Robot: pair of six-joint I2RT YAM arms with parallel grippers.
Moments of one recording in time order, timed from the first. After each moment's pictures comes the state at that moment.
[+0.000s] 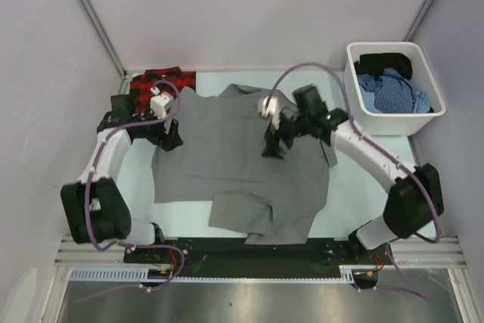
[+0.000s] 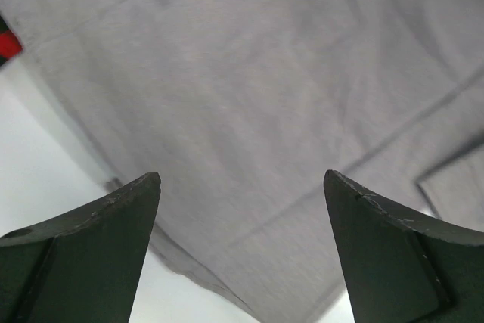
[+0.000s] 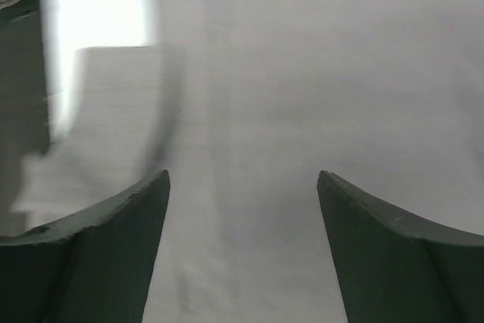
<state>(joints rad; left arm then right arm) 0.17 1.35 1.03 -0.63 0.70 0.61 0.64 1.47 1.21 -0.53 -0.72 -0.59</state>
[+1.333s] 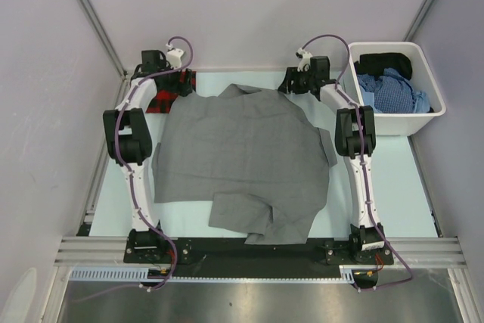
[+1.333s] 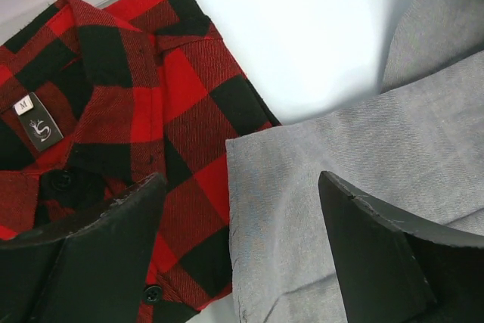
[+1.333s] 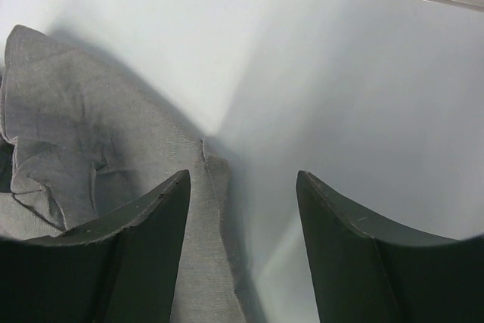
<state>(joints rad) 0.05 2.30 1.95 -0.41 0.42 0.34 0.16 2.60 2.17 -0.14 -0.50 0.14</state>
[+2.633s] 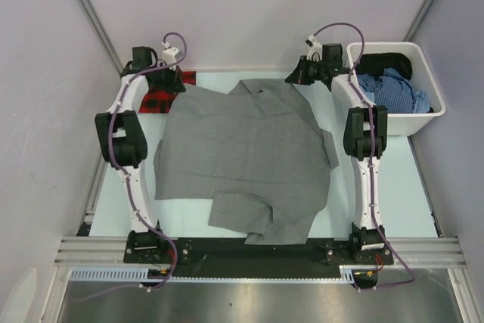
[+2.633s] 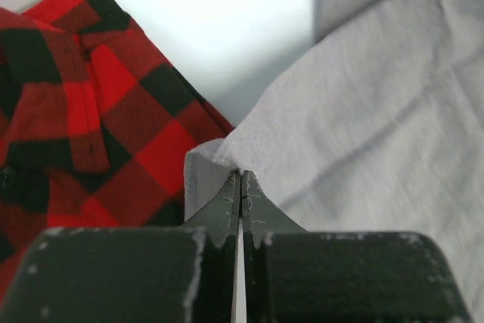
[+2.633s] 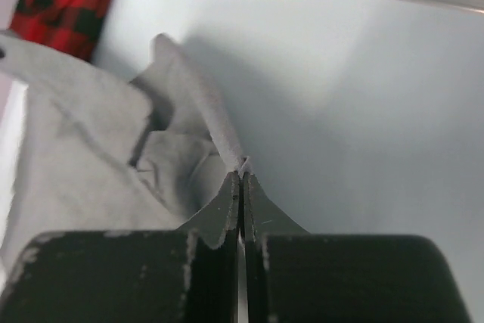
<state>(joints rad) 0.08 2.27 2.02 -0.58 0.64 0.38 0.11 2.51 2.20 -0.27 -0.67 0.25</state>
